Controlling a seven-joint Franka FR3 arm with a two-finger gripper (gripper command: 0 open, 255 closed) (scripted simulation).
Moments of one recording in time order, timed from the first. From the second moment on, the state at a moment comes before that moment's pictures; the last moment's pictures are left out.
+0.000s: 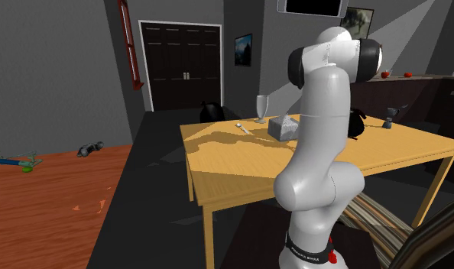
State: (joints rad) arm -0.87 0.16 -0.84 -1.87 -0.03 1.97 -0.81
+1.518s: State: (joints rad) arm -0.92 0.30 -0.80 -2.02 0.08 2.22 -0.86
